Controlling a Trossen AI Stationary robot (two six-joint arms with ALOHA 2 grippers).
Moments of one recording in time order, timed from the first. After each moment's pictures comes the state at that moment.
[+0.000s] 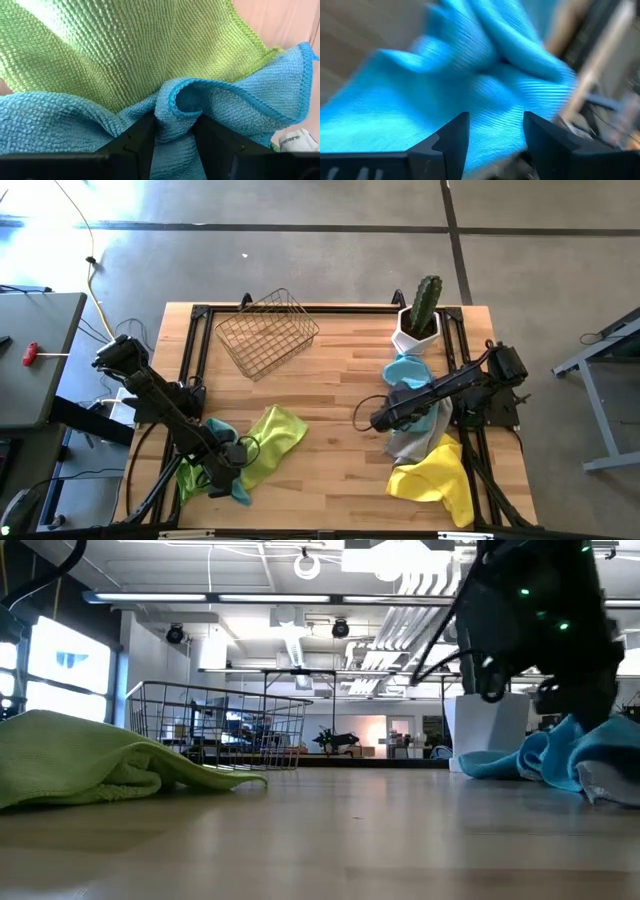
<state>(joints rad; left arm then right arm) -0.72 1.48 0.63 -0.46 -0.02 -0.98 0.27 1.74 1.03 -1.48 0.22 1.20</state>
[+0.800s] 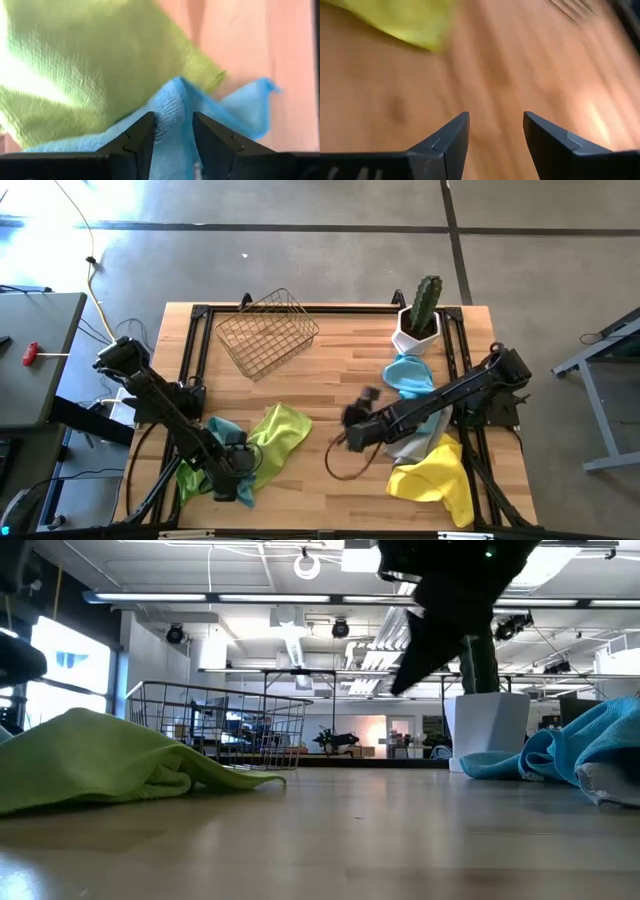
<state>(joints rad) -0.72 1.48 0.72 -0.42 -0.18 -0.79 0.37 1.72 1.13 -0.49 0.57 0.40</state>
